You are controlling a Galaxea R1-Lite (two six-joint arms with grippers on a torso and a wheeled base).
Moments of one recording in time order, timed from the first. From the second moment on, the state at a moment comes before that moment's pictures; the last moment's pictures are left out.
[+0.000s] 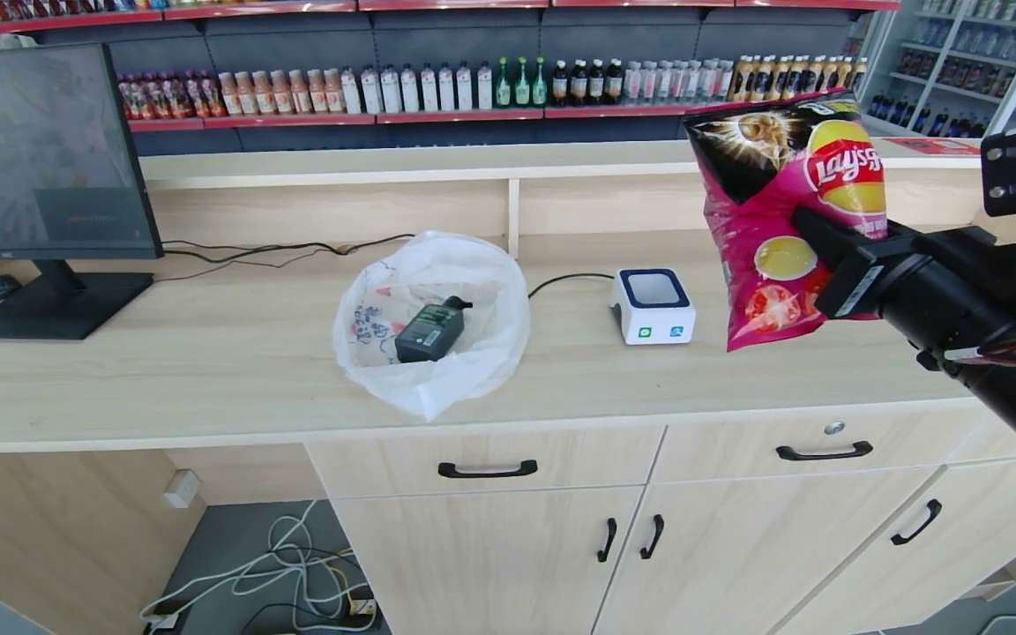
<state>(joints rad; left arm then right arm) 0.00 0.00 0.00 -0.01 0.04 -0.01 0.36 1.52 -0.65 -1.15 -0.11 -0.11</state>
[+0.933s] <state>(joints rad) 0.00 0.00 0.00 -0.01 0.04 -0.01 0.39 1.62 -0.71 -1.16 -0.11 -0.15</state>
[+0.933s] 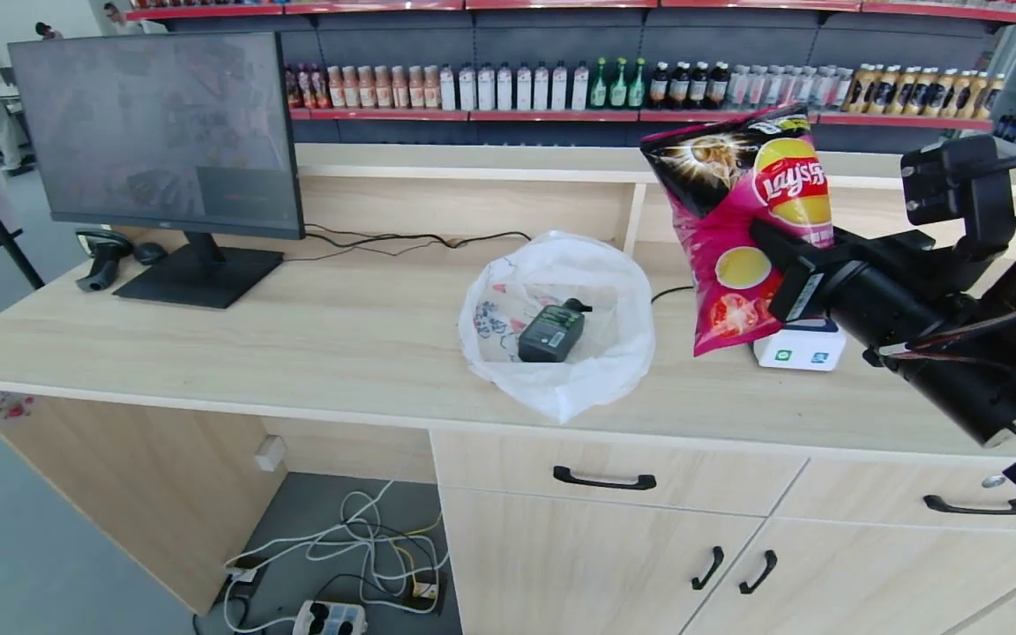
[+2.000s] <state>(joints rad) 0.00 0.00 0.00 -0.01 0.04 -0.01 0.46 1.91 -0.97 -1.13 -0.28 0.19</state>
